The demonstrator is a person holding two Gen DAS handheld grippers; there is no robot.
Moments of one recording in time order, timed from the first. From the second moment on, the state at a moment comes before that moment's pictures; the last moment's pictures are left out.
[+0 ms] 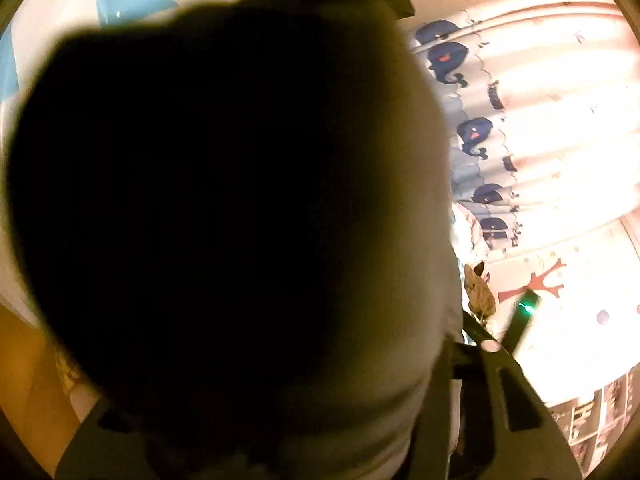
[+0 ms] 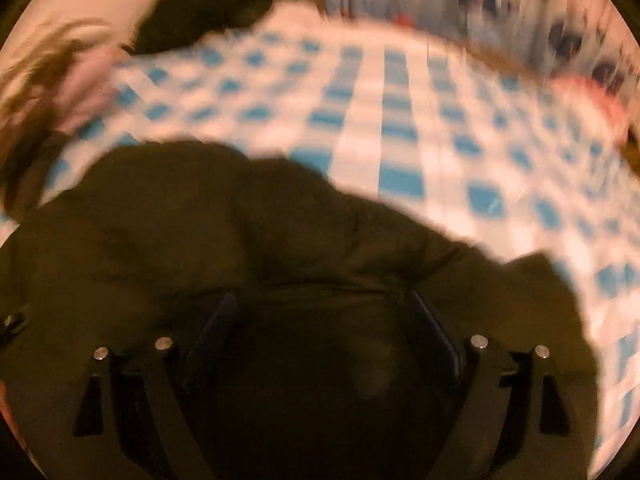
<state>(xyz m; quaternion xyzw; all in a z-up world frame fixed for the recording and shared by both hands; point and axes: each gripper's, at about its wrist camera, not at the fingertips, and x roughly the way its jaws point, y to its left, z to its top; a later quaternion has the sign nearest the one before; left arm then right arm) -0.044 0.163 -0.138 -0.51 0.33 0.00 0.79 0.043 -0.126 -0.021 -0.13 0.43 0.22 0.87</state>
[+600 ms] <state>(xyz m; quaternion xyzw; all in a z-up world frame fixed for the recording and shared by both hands) -0.055 0.124 -0.069 -0.40 0.28 -0.03 0.87 -0.025 -0.103 -0.063 -0.22 0.45 0.21 0.84</state>
